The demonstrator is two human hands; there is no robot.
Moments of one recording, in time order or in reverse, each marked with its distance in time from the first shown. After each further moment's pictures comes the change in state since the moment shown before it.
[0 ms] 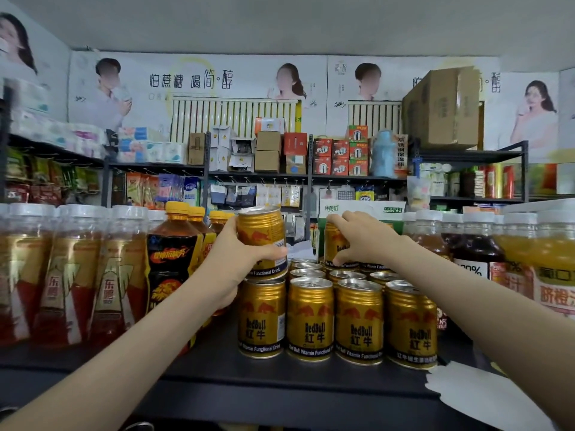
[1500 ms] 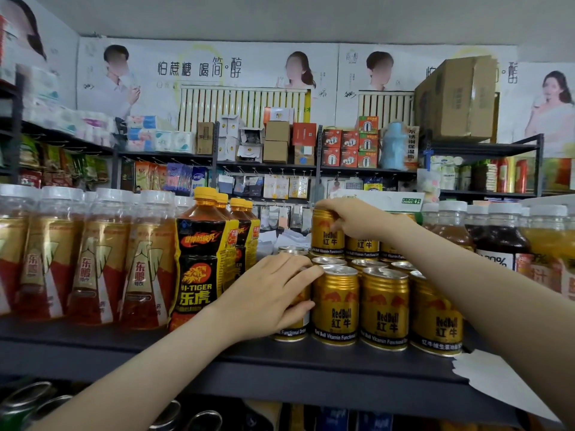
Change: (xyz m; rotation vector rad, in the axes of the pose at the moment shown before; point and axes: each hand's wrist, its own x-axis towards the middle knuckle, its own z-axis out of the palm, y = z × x) left_hand -0.016 -0.062 -0.026 1.215 -0.280 1.226; right_hand 0.030 -0.036 -0.011 0.331 -0.044 -0.047
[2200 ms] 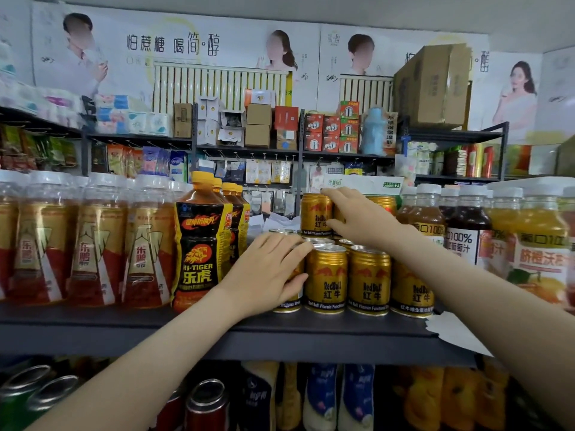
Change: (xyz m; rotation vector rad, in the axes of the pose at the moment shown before) left_hand -0.002 0.005 0.007 0.034 0.044 -0.086; right_hand -0.064 -0.026 0.001 -0.111 0.171 0.053
